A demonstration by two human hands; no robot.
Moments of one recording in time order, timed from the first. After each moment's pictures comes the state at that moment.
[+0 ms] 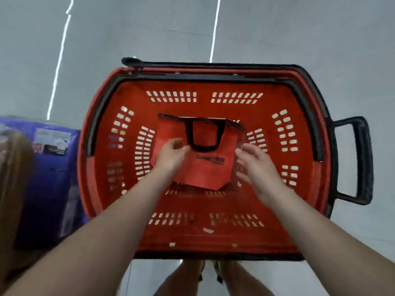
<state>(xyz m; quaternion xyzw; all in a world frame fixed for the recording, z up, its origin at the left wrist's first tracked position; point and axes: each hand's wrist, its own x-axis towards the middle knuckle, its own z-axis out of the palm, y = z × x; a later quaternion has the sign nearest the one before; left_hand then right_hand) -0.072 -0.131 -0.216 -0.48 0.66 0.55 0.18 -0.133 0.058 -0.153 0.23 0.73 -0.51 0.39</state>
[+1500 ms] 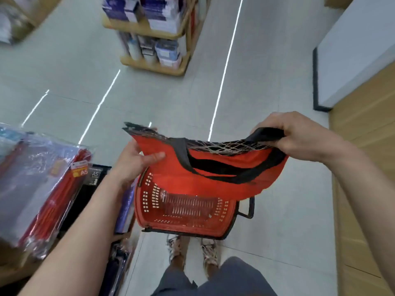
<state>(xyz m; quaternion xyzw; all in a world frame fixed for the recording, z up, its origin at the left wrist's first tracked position) -0.068 -0.137 0.312 -0.33 0.68 0.65 -0.05 -0.262 0.135 0.424 -0.44 0.81 -0.26 0.29</state>
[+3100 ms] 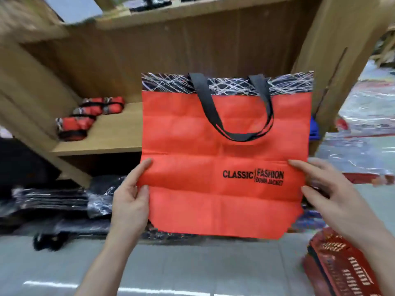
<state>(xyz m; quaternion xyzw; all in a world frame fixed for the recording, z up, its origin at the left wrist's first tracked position) 0.588 0.154 0.498 -0.66 0.42 0.23 -0.58 0.250 0.039 0.493 -0.75 0.40 -0.39 0.35</state>
